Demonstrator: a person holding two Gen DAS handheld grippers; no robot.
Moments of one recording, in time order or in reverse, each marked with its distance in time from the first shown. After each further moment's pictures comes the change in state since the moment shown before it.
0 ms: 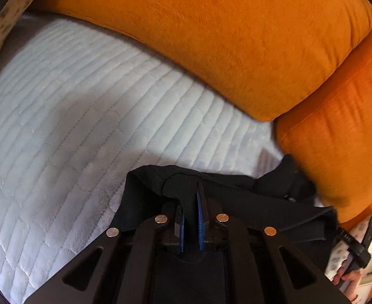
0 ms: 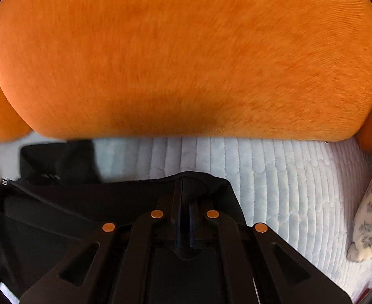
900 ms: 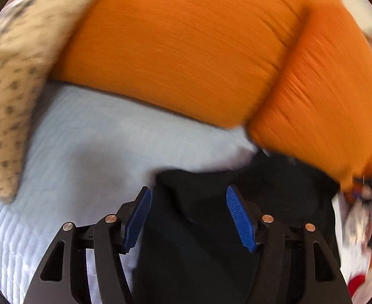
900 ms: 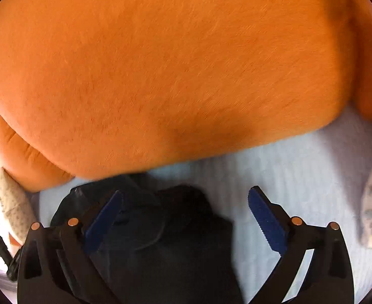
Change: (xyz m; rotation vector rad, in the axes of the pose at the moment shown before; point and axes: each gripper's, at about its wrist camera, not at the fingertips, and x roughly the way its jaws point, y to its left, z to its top) left arm -0.093 -0.032 -0.033 0.289 -0.132 0.035; right arm -0.063 -0.081 0.016 0.241 -0.069 0.260
